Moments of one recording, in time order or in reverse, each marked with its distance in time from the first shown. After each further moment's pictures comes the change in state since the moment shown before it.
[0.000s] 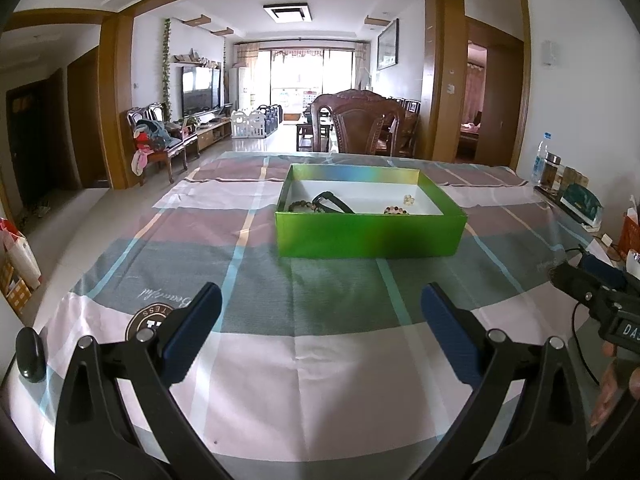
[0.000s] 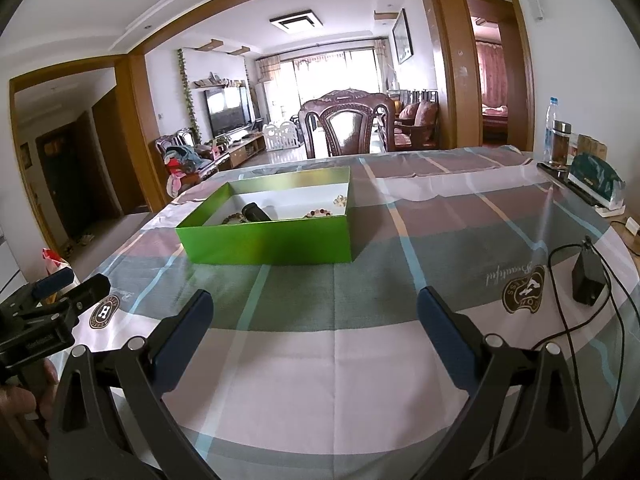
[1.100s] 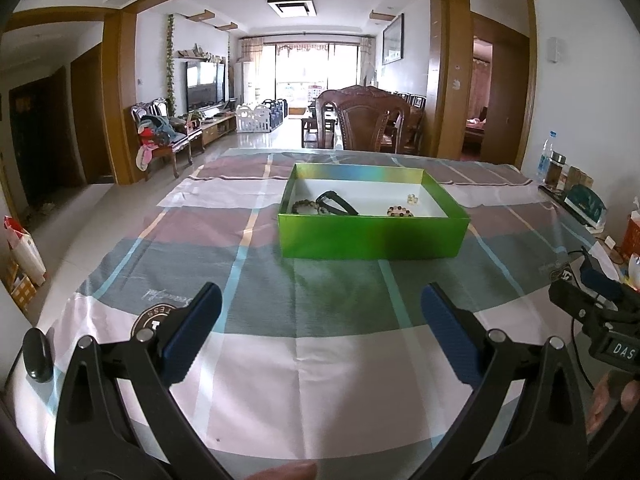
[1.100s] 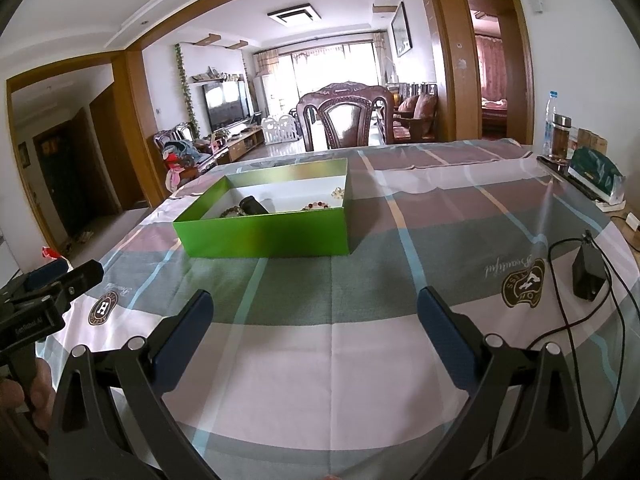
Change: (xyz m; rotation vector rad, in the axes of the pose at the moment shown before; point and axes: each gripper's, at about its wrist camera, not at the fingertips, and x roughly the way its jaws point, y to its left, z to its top) left arm -0.001 -0.002 0.009 -0.008 0.027 0.017; right arm 0.005 -0.005 -0.005 0.007 0.023 -0.004
